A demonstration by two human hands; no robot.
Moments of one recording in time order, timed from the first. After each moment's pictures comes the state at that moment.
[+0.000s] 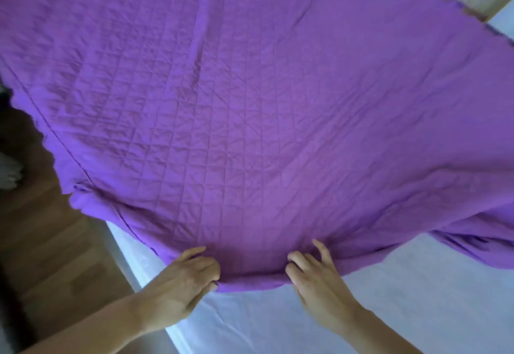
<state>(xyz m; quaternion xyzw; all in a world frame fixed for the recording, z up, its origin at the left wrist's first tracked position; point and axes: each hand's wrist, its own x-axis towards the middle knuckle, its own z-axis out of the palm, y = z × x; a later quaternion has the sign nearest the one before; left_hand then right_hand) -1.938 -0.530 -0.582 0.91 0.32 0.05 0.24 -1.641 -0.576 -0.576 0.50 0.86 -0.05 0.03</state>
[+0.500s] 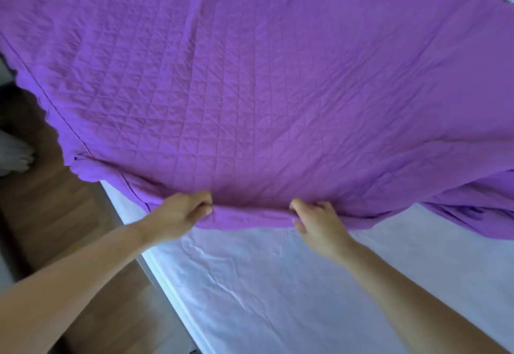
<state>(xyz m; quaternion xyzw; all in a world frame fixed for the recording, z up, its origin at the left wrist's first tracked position) -1.917 -0.491 -0.563 0.79 0.48 0.03 0.38 -1.619 -0.551 -0.569 0.60 0.79 -0.11 -0.01</state>
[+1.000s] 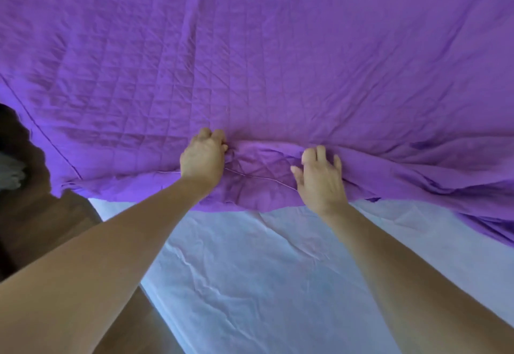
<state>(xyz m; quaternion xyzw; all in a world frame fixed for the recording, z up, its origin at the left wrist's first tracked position) -1.872 -0.351 -0.588 0.73 0.67 0.06 0.14 -1.655 -0.420 -0.608 0.73 0.68 0.01 -0.09</state>
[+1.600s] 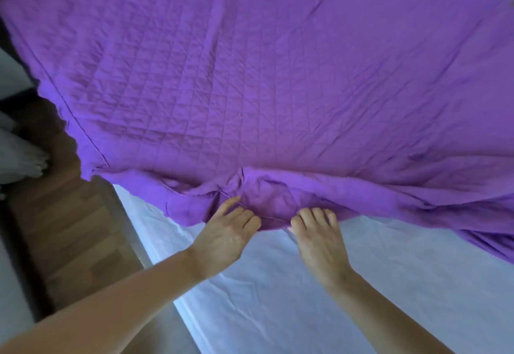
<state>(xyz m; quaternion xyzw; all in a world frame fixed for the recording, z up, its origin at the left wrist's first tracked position) -1.882 -0.498 -0.585 0.92 0.37 0.11 0.04 -1.670 -0.533 -0.589 0.59 0.80 0.10 -0.07</state>
